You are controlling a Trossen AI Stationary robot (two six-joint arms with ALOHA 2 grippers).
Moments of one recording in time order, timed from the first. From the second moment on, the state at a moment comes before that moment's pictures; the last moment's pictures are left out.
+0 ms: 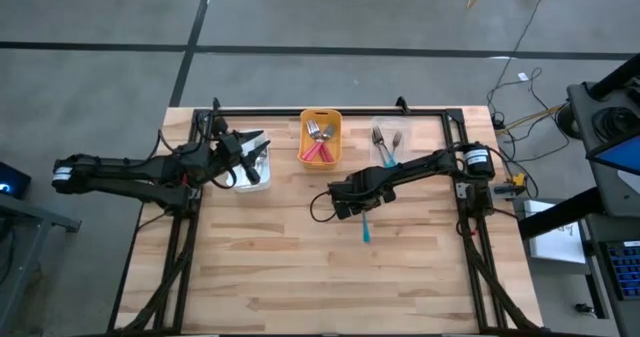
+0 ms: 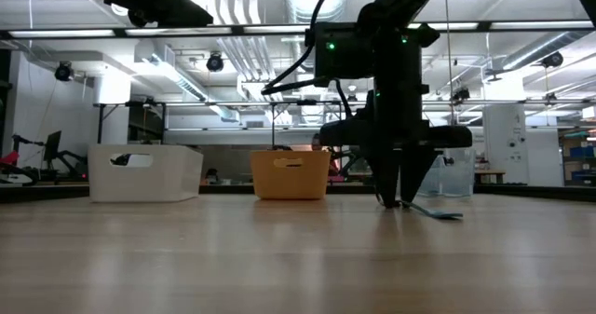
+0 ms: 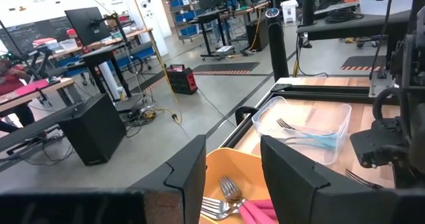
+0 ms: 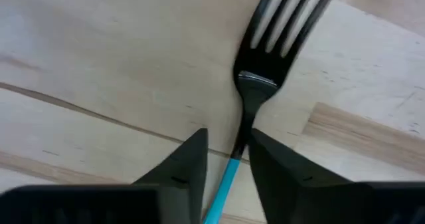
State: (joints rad) left arm 0.02 0.77 0.59 0.10 -0.62 0.17; right arm 0.00 2.01 1.28 -0.83 0.04 1.22
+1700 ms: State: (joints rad) left arm 0.02 0.77 0.59 0.10 -0.62 0.17; right arm -0.63 1.78 1.53 -1.34 0.02 0.64
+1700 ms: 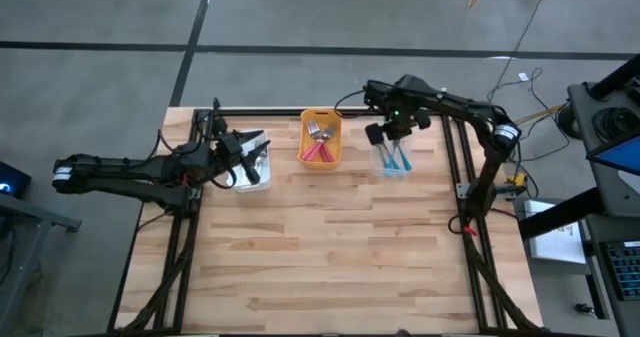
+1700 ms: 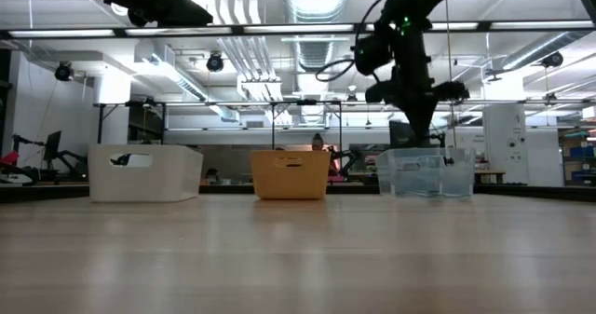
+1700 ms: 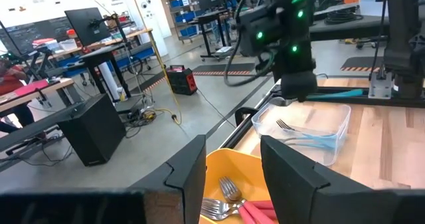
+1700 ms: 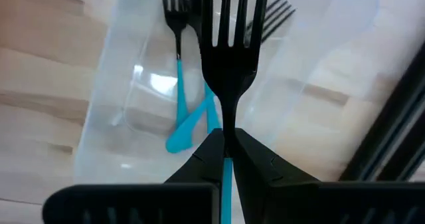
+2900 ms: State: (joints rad) left arm 0.00 0.77 0.59 0.03 -0.62 0.01; right arm -0.53 1.74 1.45 -1.21 0.22 0.51
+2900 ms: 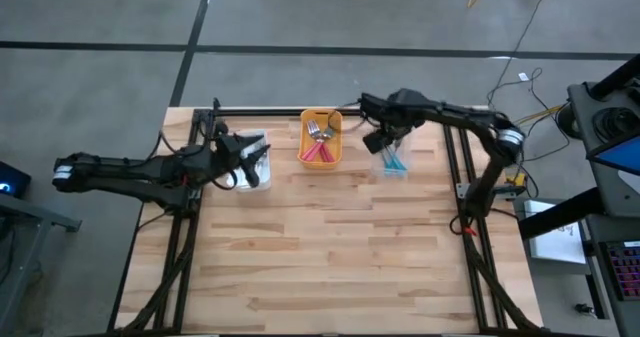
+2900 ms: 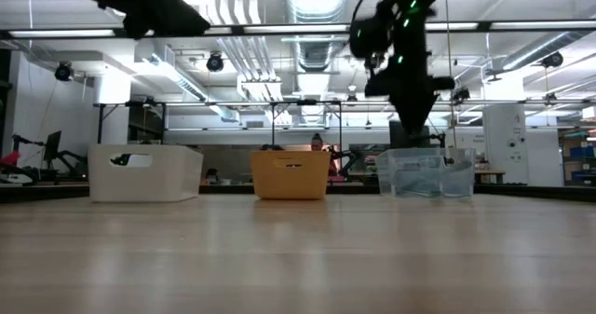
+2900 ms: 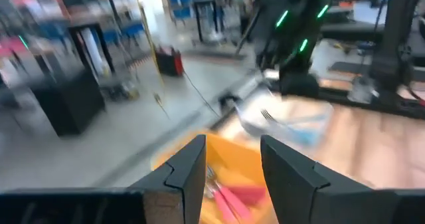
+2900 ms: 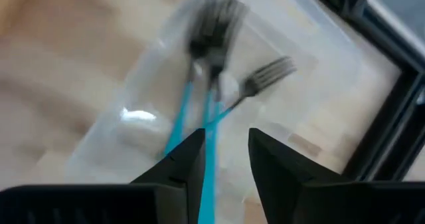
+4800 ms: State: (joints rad) left arm -0.07 0.01 0.01 0.11 -0.64 -0.10; right arm 0.16 0.02 0.10 -0.08 0.34 -0.10
